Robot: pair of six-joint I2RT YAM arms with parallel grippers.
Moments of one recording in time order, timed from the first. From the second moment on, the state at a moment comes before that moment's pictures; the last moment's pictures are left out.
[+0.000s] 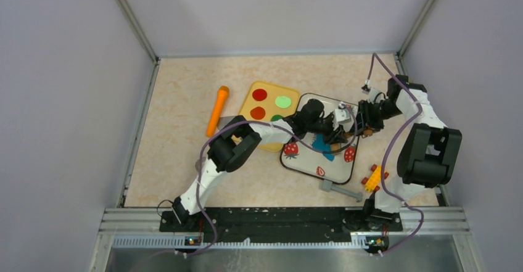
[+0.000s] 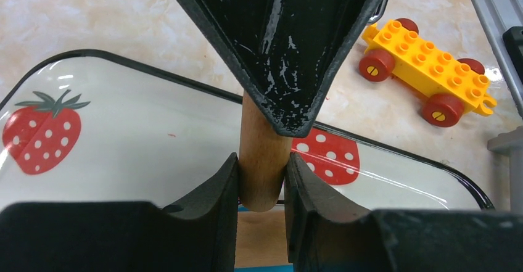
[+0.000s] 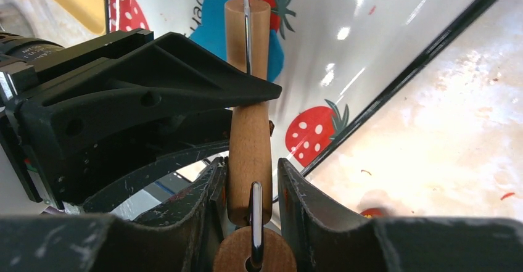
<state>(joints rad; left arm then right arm) -0.93 2.34 1.61 0.39 0.64 0.12 -0.18 1.65 1.24 -1.07 -0.59 -0.25</state>
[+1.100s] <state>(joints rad) -0.86 2.31 1.64 0.29 0.68 0.02 -0.10 1.77 1.39 -1.12 -0.65 -0.29</state>
